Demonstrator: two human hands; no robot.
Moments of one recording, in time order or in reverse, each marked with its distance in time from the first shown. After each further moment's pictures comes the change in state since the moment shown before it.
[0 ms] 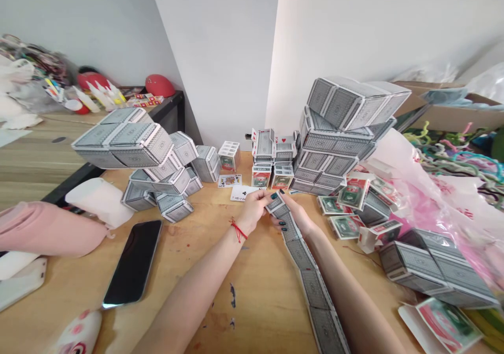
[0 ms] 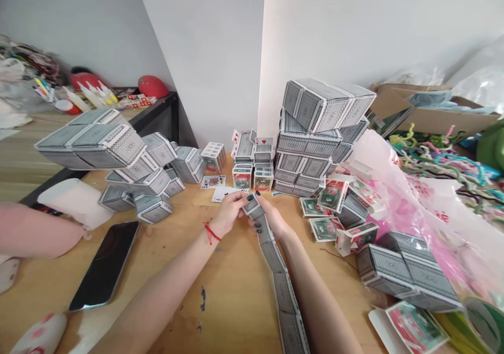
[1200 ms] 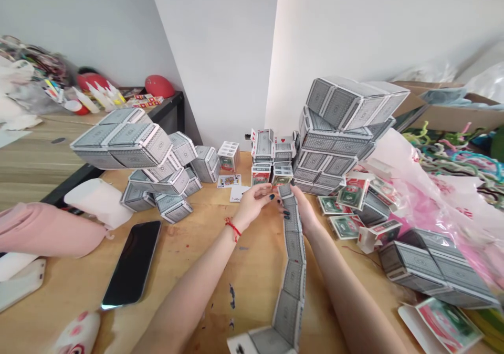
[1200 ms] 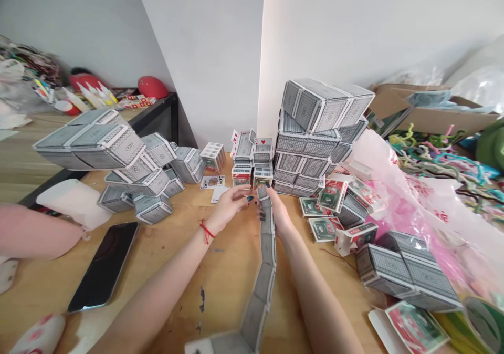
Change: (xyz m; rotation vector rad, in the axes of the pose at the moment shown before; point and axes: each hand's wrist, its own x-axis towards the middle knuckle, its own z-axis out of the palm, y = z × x) left_hand 0.007 0.000 -0.013 0.212 -0.022 0.139; right_hand 0.006 -0.007 -0.010 0.041 0.271 -0.241
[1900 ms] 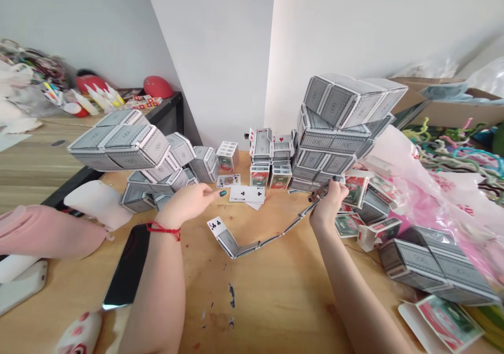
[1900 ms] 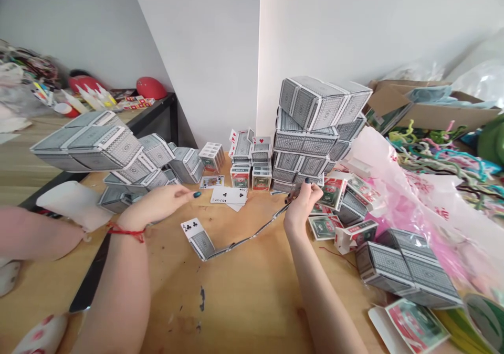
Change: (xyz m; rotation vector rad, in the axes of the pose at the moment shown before) left_hand -0.043 0.105 -0.106 1.196 -0.001 -0.174; right_hand 0.001 -0.018 -0.020 0.102 0.770 -0.650
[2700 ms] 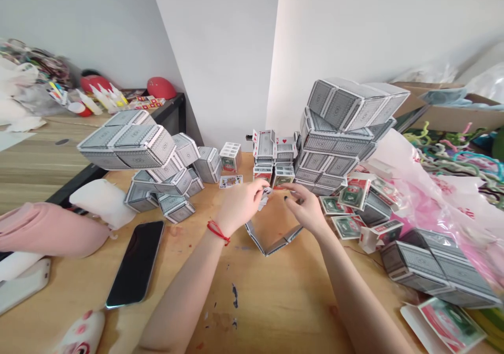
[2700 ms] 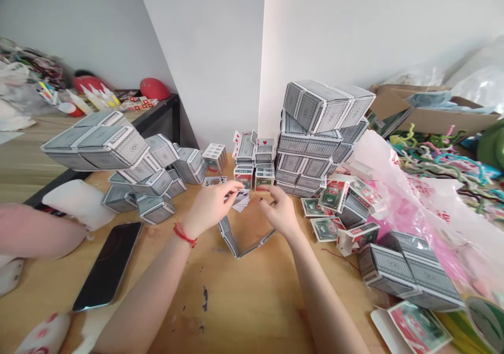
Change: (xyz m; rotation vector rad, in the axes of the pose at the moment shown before) left_hand 0.004 0.073 0.051 -0.052 0.263 0.457; right_hand -0.021 -0.006 0.002 -0.615 -0.800 -0.250
